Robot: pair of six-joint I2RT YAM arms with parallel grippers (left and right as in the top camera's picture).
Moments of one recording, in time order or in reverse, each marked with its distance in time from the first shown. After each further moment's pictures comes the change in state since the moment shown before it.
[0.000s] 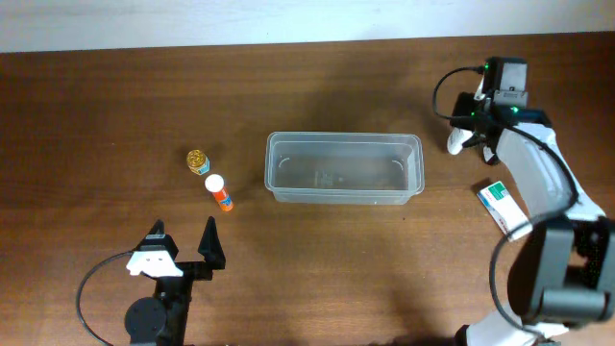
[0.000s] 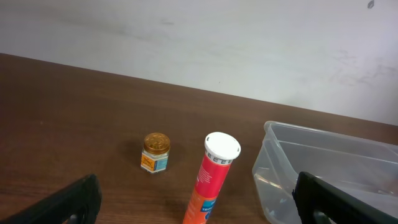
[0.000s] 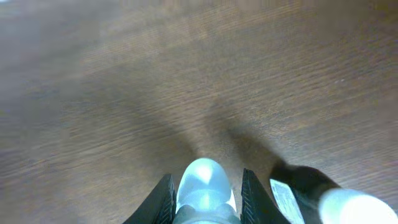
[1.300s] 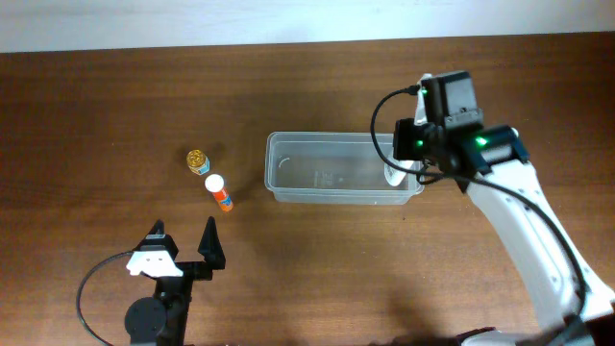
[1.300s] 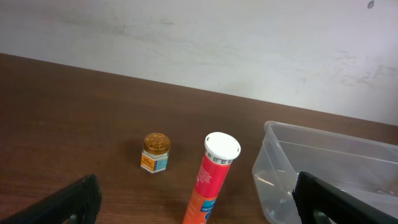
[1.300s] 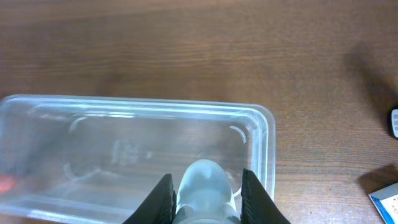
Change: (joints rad) left arm 0.000 0.000 0.000 0.000 0.000 0.000; right arm 0.352 -0.278 0.000 -0.345 -0.074 0.104
